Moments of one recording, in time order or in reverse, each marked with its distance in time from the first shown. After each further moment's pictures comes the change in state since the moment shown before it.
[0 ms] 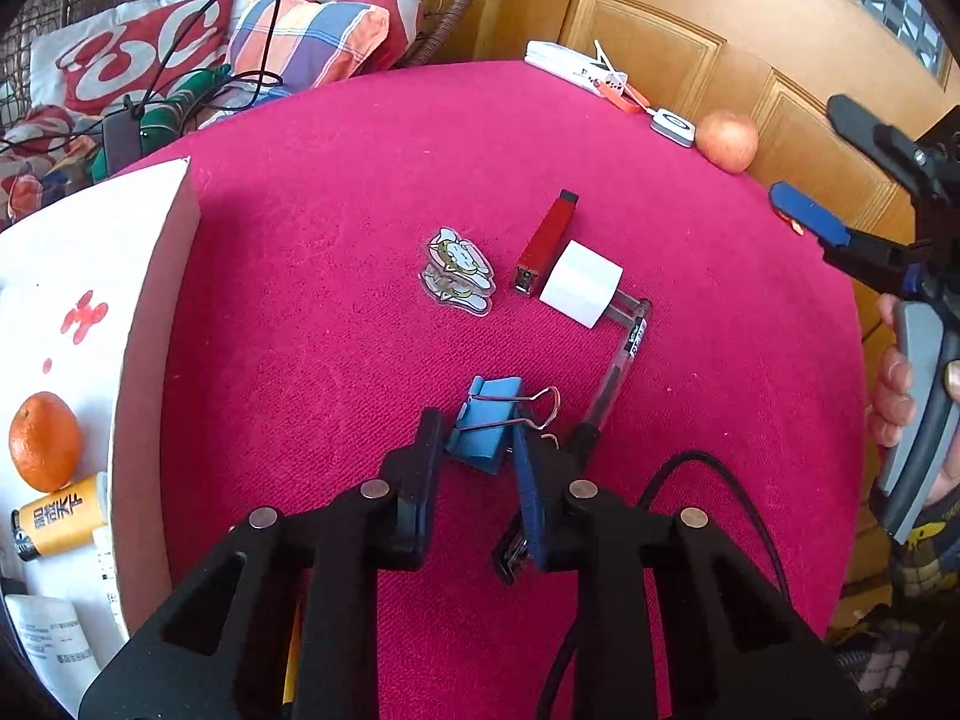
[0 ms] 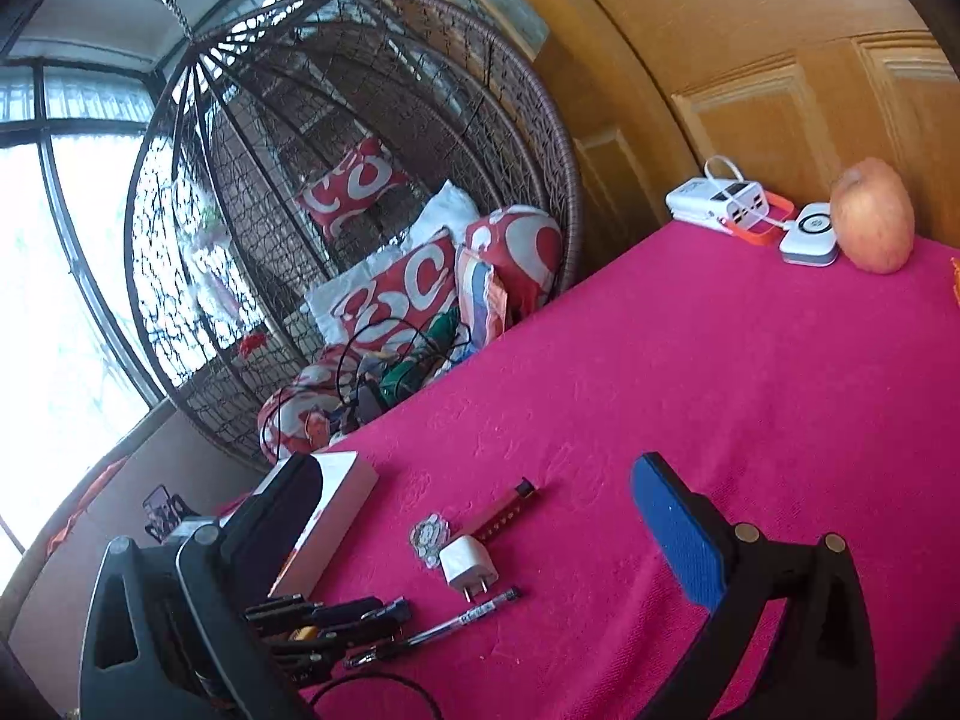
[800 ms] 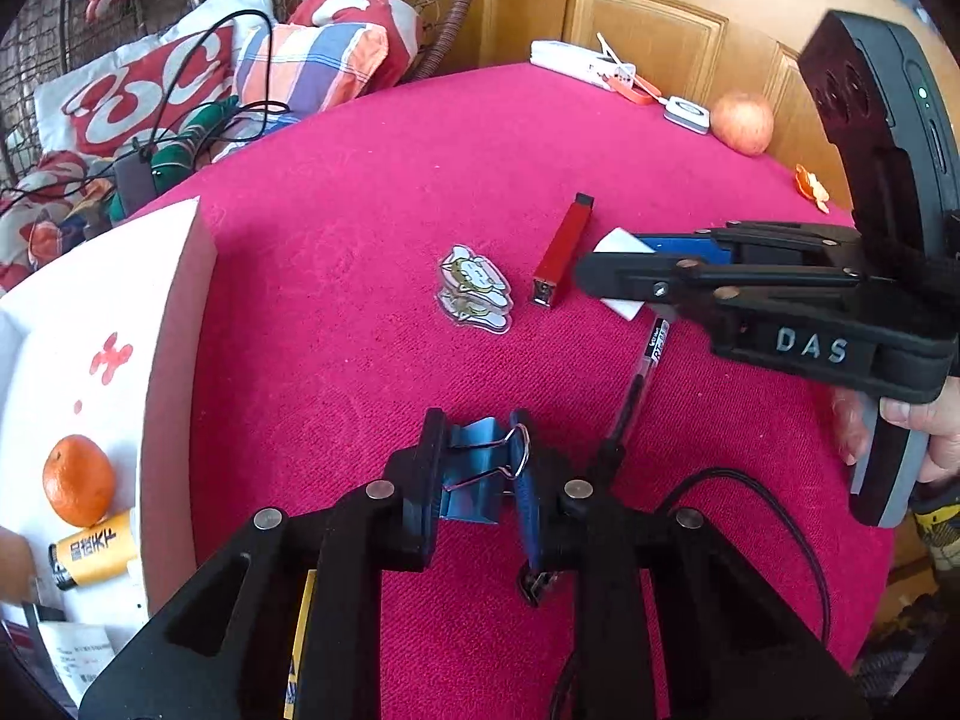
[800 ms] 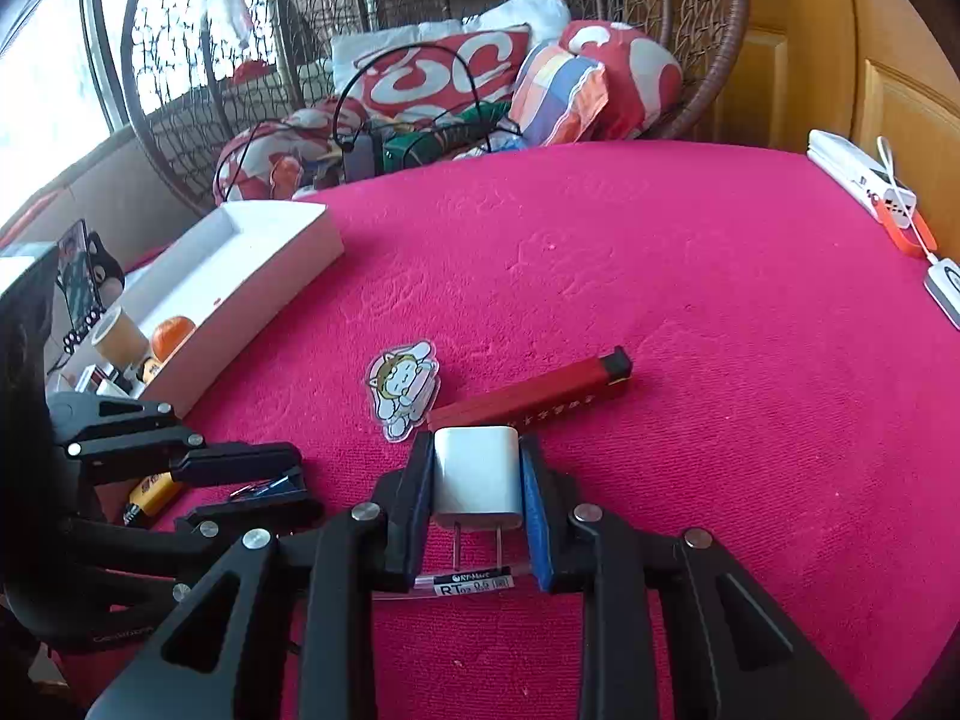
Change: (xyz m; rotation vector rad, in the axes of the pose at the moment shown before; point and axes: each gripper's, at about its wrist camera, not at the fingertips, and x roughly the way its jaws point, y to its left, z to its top) left arm 0.003 -0.002 0.001 0.056 -0.024 0.097; right arm 0.088 0.035 -0.035 -0.354 0.350 -0.121
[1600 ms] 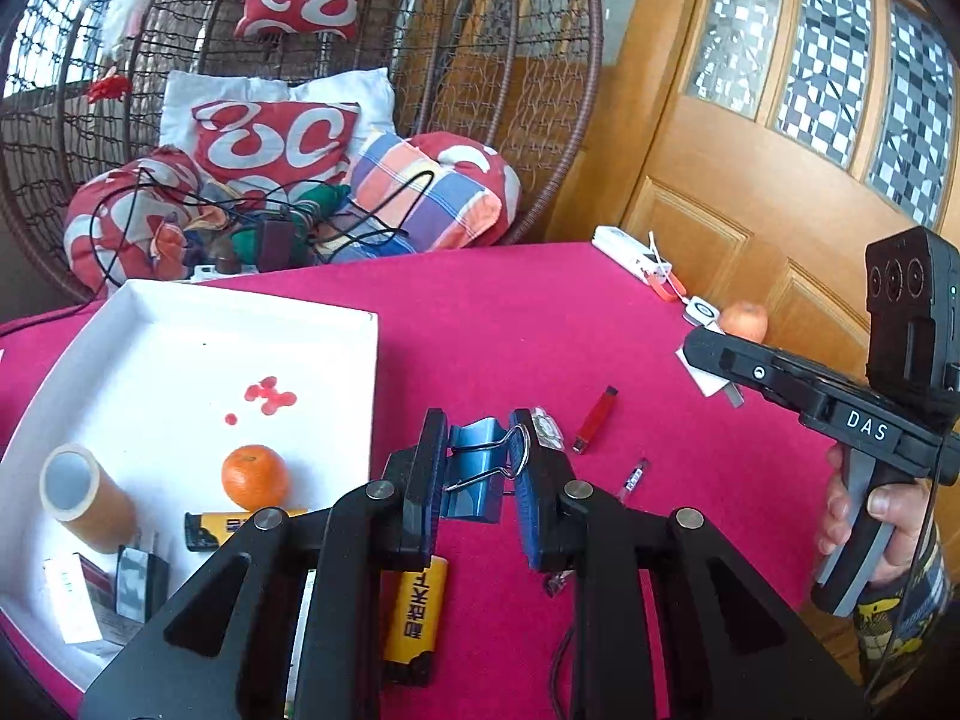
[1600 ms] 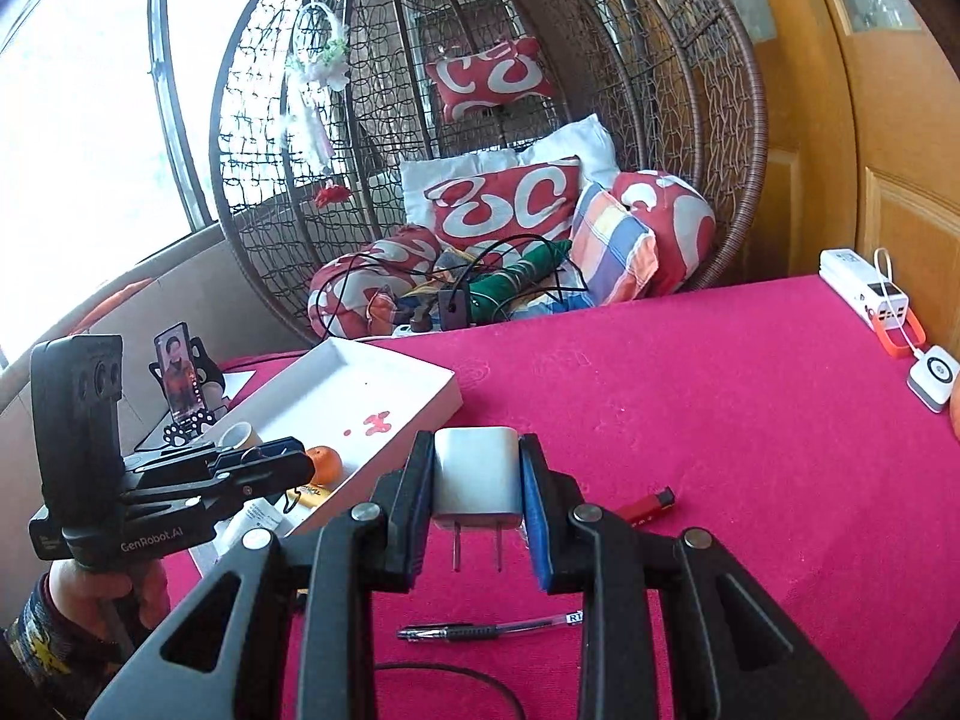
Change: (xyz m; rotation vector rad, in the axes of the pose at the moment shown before) left arm -0.121 0.061 -0.001 -0.261 -0.316 -0.003; right arm -0.073 0.062 0.037 -0.049 -0.222 0.123
